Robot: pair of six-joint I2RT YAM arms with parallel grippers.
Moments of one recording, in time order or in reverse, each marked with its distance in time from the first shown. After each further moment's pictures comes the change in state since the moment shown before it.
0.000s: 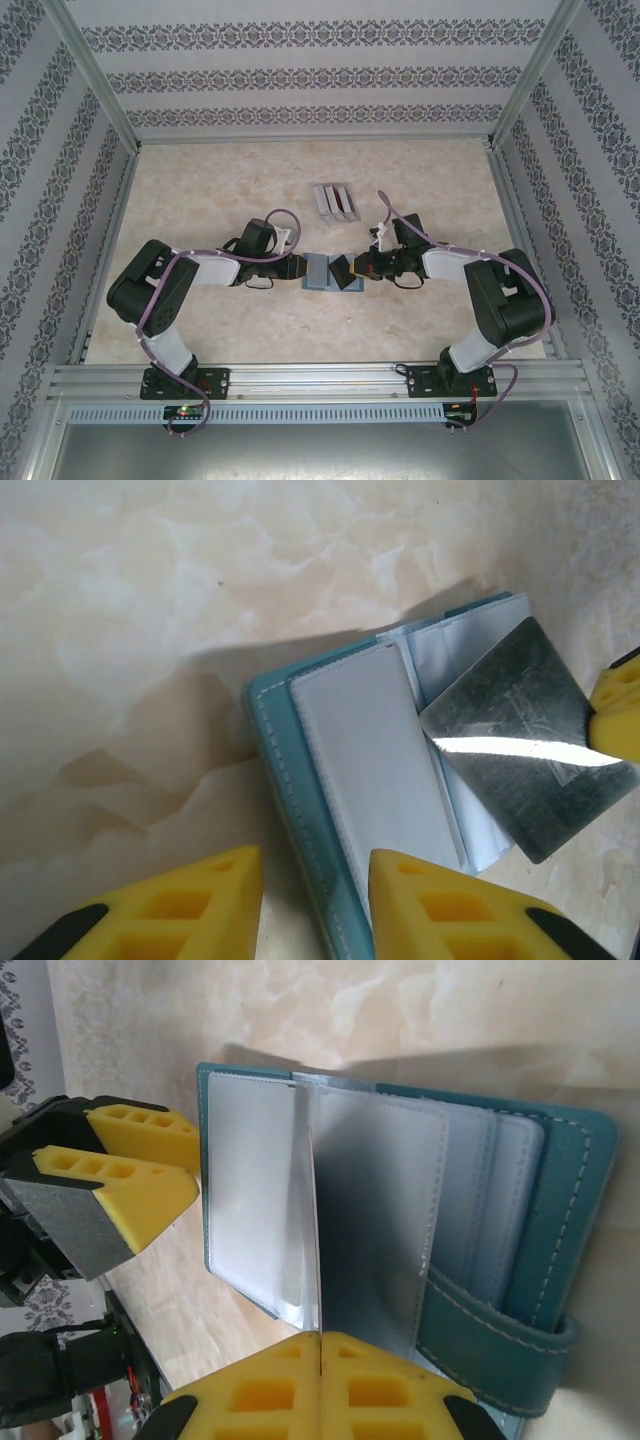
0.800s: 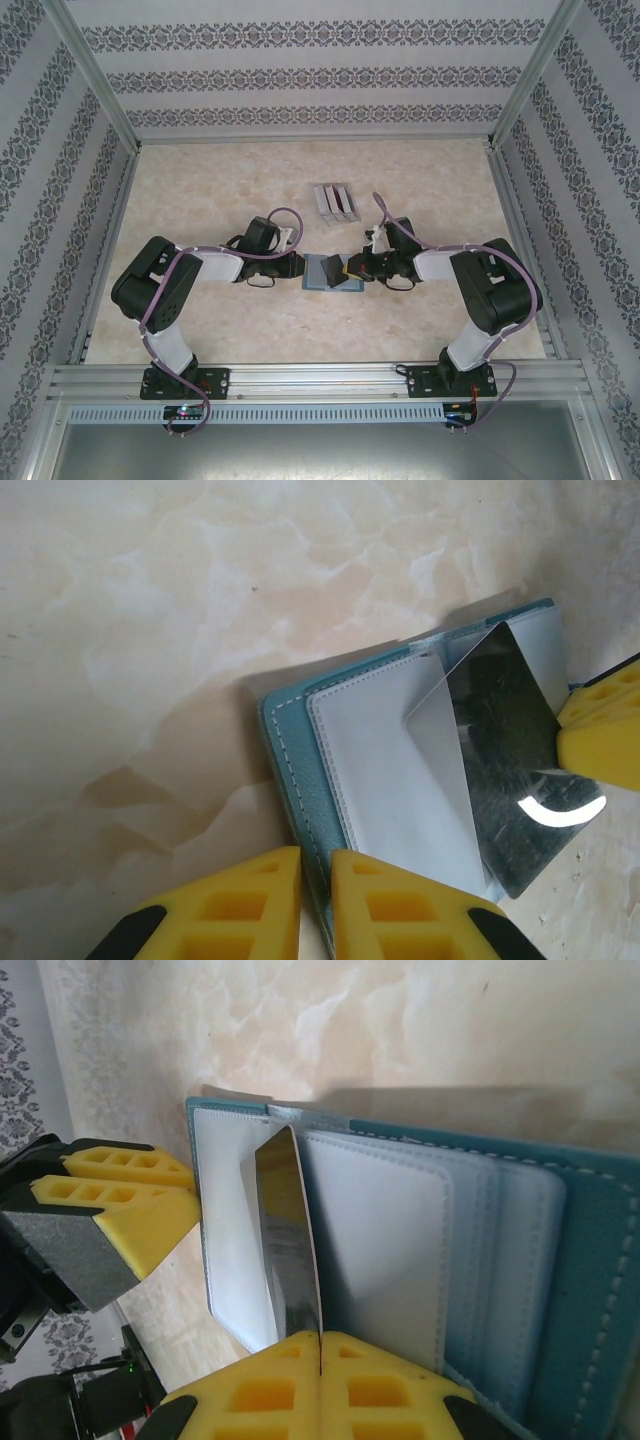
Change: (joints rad) left arm -0.005 0.030 0.041 -0.057 -0.038 -0.002; right arm 0.060 0.081 -0.031 0.201 0.050 0.179
